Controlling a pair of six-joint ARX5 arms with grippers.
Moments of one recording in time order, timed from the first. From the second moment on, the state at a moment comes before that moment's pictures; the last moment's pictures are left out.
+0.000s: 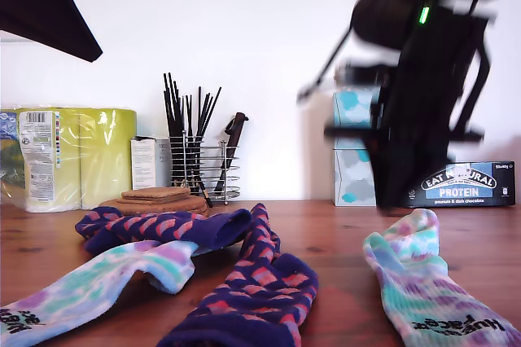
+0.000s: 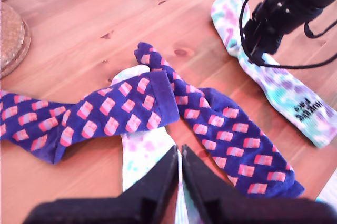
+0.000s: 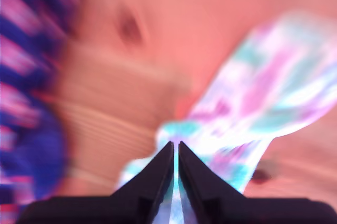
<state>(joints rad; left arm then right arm) -0.46 0.96 0.82 -0.55 0.29 0.11 0.47 1.57 1.03 -0.48 0.04 0.13</state>
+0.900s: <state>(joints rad) -0.32 1.29 0.80 -0.55 0.41 0.41 0.72 0.80 0.65 -0.32 -0.10 0.07</state>
